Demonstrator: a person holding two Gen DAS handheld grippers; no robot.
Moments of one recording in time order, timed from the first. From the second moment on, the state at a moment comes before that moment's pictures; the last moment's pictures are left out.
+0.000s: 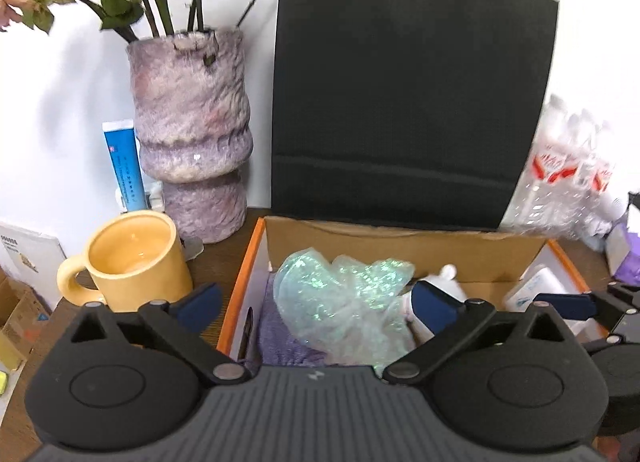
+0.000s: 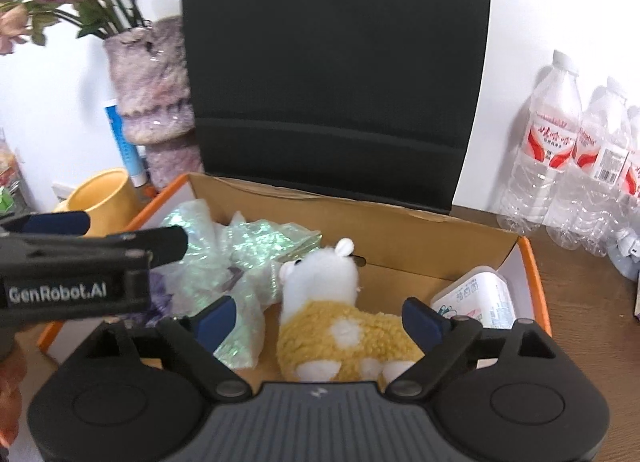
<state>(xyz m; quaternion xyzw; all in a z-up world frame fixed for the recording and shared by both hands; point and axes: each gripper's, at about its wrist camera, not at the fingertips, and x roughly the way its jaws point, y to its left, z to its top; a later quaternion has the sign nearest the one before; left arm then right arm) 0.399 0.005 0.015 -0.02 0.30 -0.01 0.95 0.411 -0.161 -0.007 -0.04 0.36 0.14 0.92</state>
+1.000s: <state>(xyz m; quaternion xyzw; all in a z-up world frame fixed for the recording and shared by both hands) 0.254 0.035 0.050 -0.05 0.27 -0.02 0.96 0.267 -0.191 0.043 -0.08 0.33 0.15 0.93</state>
